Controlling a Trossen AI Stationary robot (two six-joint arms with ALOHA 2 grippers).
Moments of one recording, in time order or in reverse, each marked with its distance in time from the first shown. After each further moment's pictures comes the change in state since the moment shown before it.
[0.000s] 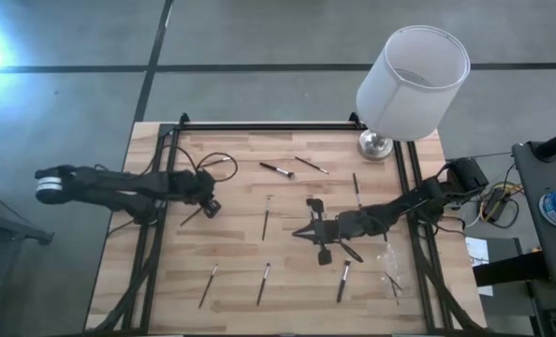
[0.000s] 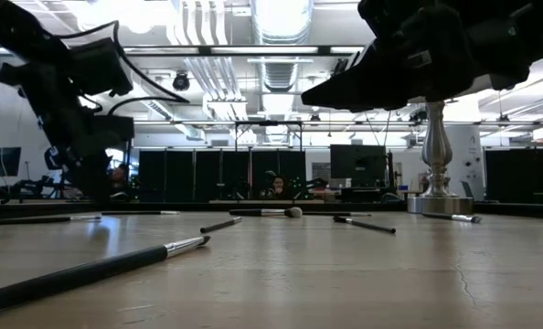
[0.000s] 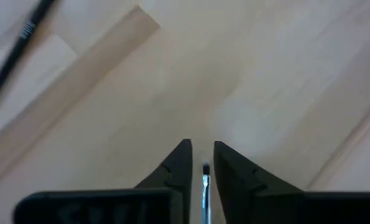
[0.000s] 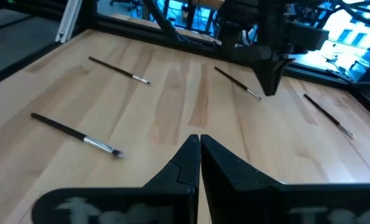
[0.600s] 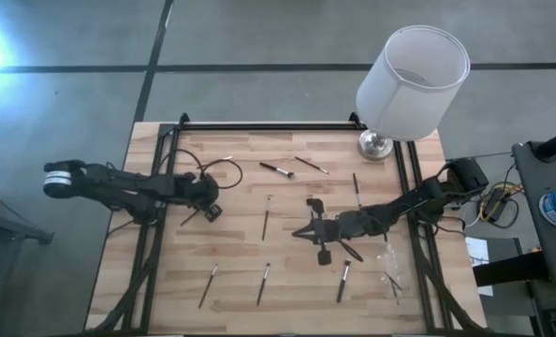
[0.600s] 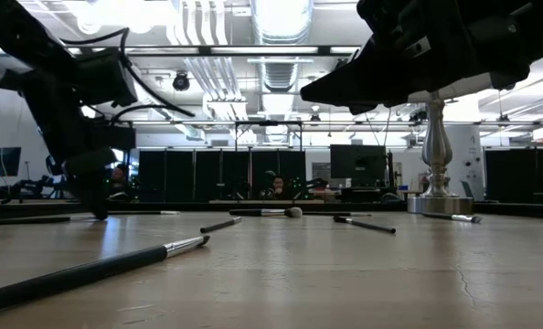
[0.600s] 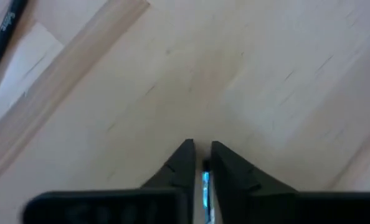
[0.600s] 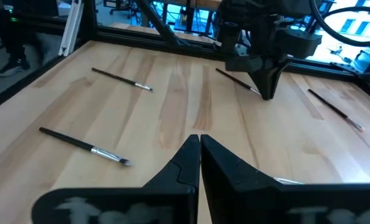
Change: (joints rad) left arm -0.039 0.163 -0.001 0.042 -0.059 0.016; right arm 0.003 -0.001 0.003 0.006 0.000 0.073
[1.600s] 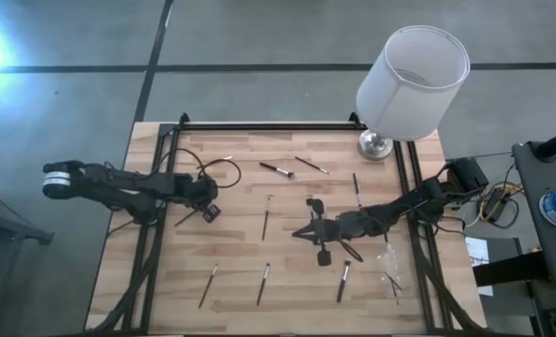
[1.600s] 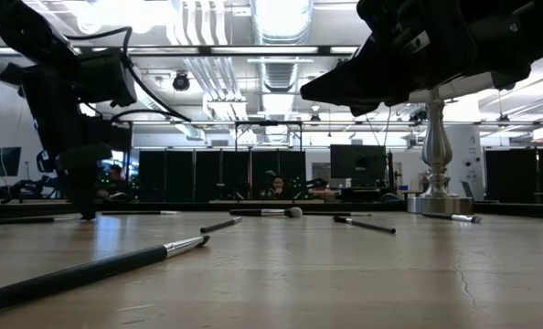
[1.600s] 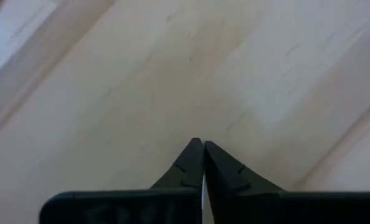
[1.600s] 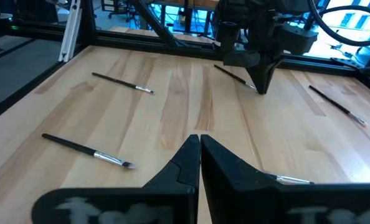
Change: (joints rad) left arm -0.001 -0.065 0.034 -0.125 0.088 -0.081; right arm 0.005 0.000 0.000 0.004 0.008 0.037
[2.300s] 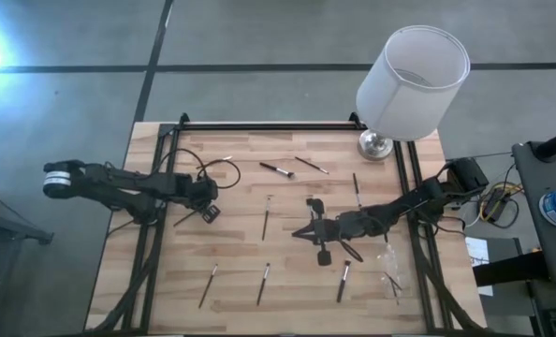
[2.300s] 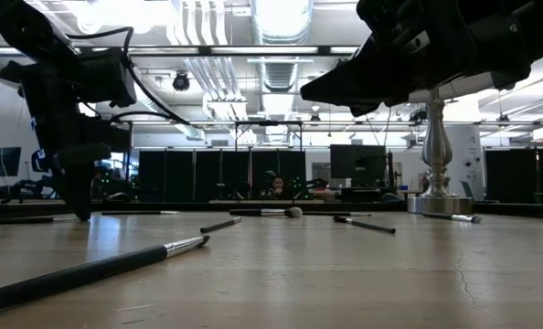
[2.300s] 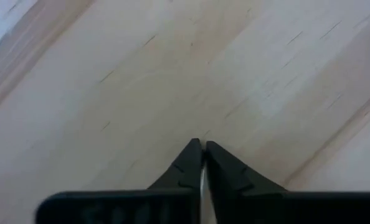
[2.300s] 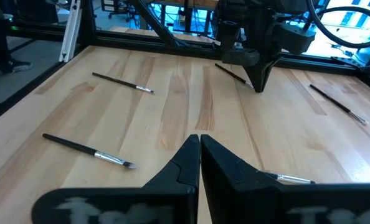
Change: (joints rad) left arm -0.001 0.082 0.007 -0.032 0.009 -0.035; right arm 0.000 0.000 0.000 -0.002 0.000 0.006
